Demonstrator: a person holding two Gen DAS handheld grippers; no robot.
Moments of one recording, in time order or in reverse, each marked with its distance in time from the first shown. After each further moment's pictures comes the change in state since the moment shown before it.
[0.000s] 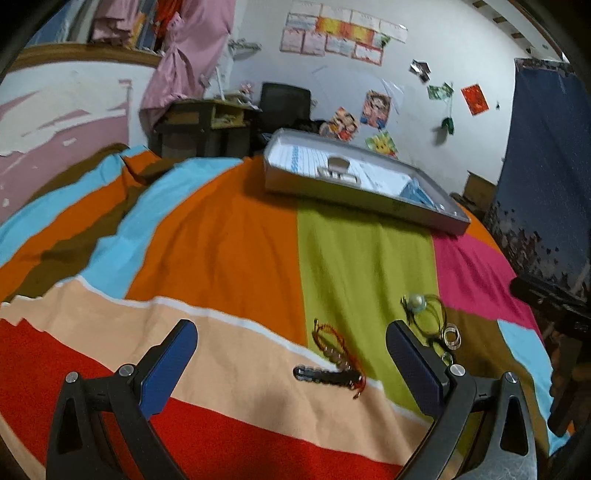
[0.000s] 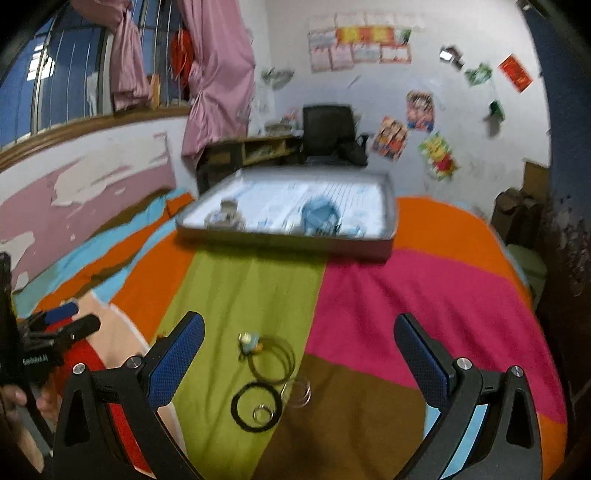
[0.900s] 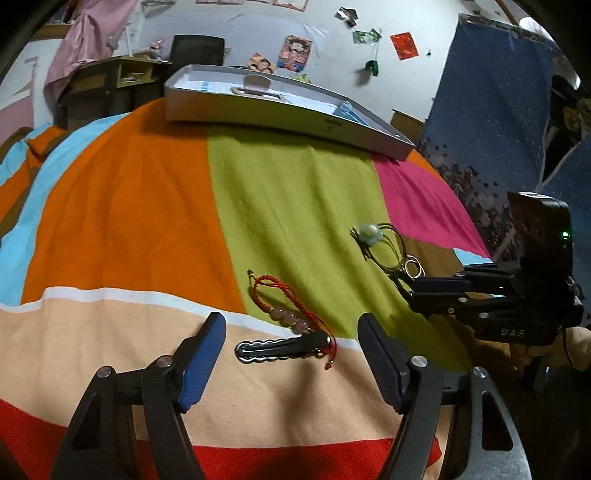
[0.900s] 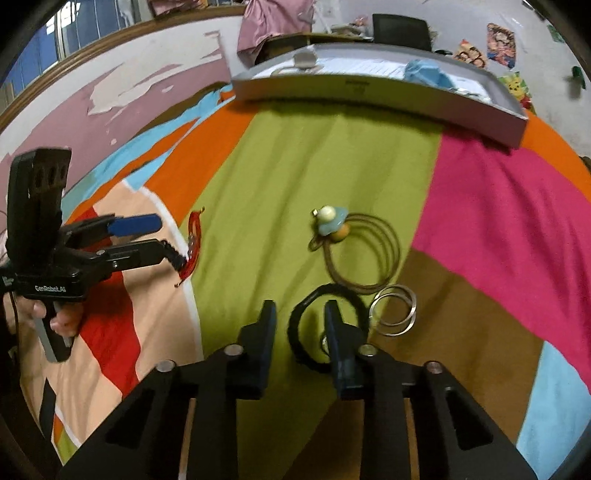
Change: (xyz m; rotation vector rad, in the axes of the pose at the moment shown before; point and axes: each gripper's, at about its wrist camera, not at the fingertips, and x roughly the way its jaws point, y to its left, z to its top) left arm 0.058 -0.008 -0.012 0.159 0.215 -0.317; right arm 0.078 0.047 -0.063 -0.119 0.379 0.230
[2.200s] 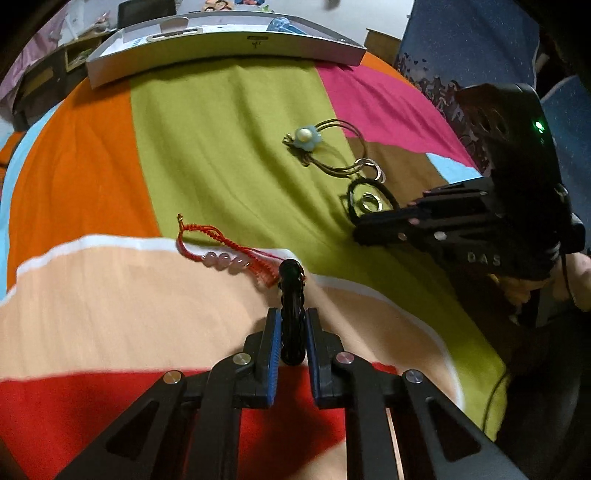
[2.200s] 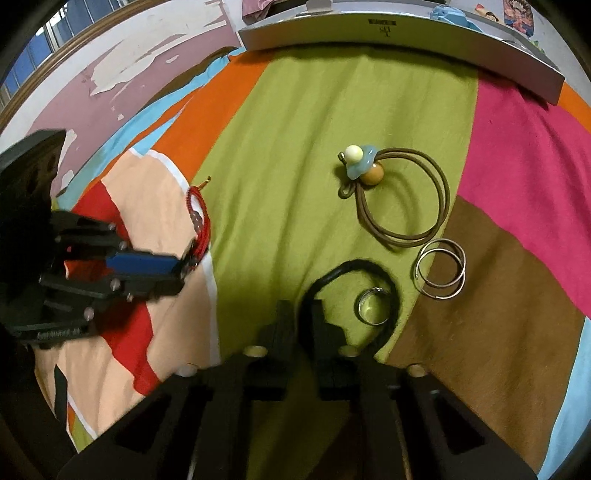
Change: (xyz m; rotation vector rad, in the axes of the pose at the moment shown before) left arm 0.002 -0.051 -0.017 0.121 0.318 0.006; right arm 0.028 0.011 -0.009 0.032 0.152 0.097
